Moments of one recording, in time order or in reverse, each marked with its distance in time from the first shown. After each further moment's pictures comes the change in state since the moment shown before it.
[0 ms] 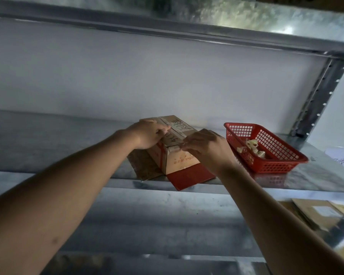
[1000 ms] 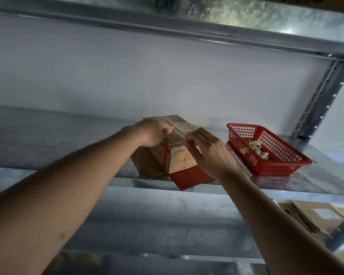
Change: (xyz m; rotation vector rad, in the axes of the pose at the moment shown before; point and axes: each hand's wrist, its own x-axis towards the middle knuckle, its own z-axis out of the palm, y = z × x) left_hand -0.002 0.012 -0.007 0.046 -0.020 -0.005; right_hand 0.005 -0.017 0.005 0.085 0.027 0.067
